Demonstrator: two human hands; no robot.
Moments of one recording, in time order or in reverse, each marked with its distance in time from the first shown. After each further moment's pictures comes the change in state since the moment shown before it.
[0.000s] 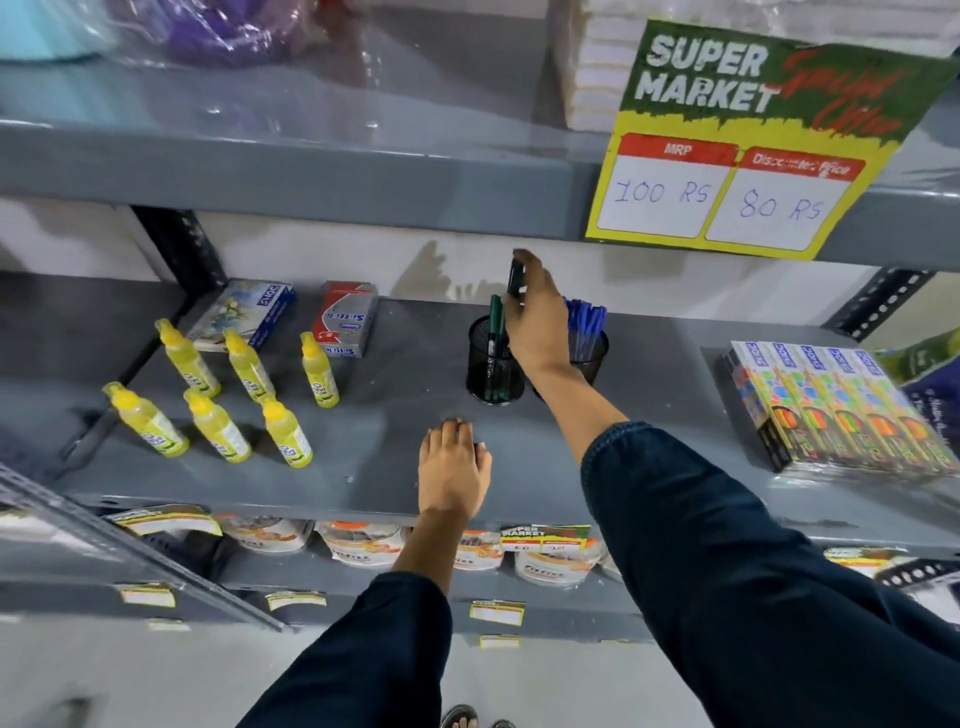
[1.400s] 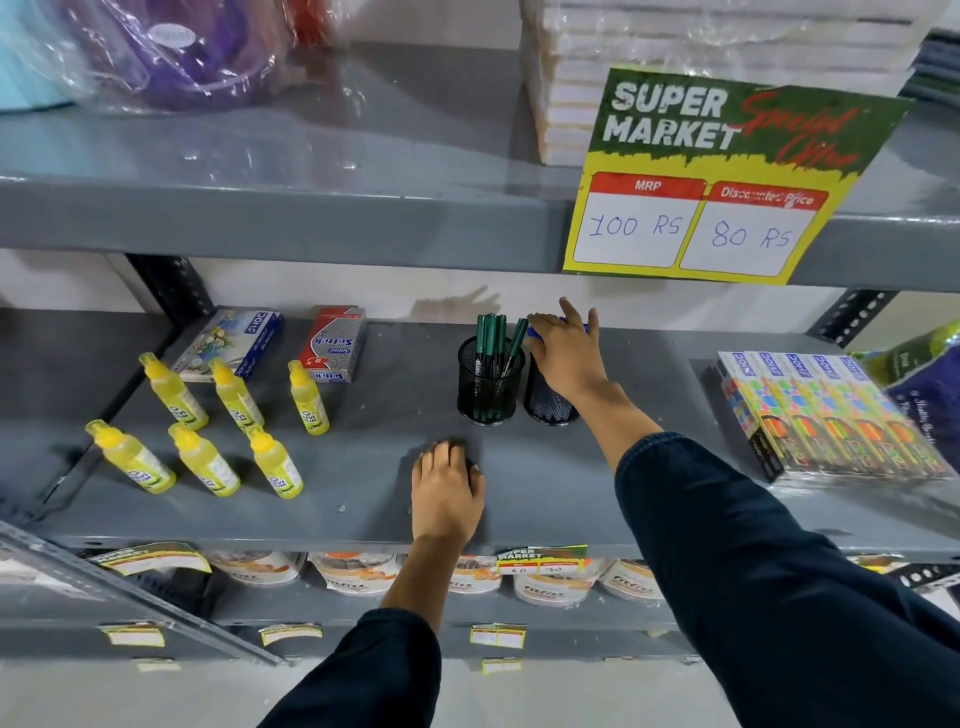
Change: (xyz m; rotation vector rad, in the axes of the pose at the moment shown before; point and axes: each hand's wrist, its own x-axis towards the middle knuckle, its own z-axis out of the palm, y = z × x) left_hand 0.003 -0.003 0.005 -0.031 -0.008 -0.013; right_hand 0.007 0.059 -0.029 -0.581 -0.347 -0.054
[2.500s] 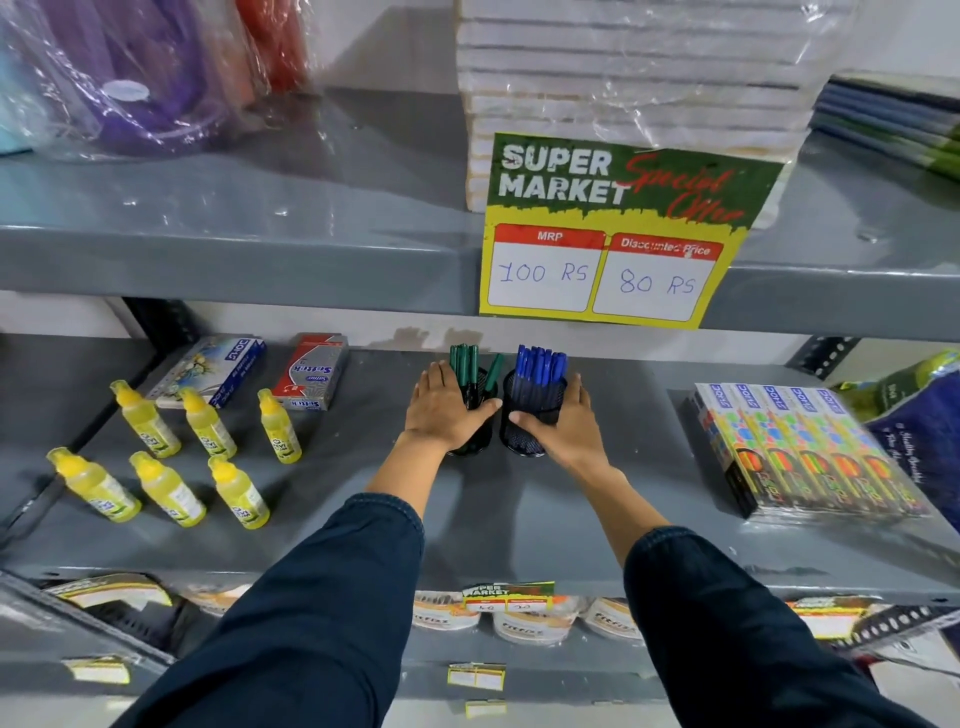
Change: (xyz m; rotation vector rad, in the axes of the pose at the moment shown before) left_hand 0.115 0.056 -0.043 0.009 -0.210 0.035; right_hand -0.045 0.037 0.021 0.570 -0.067 0.364
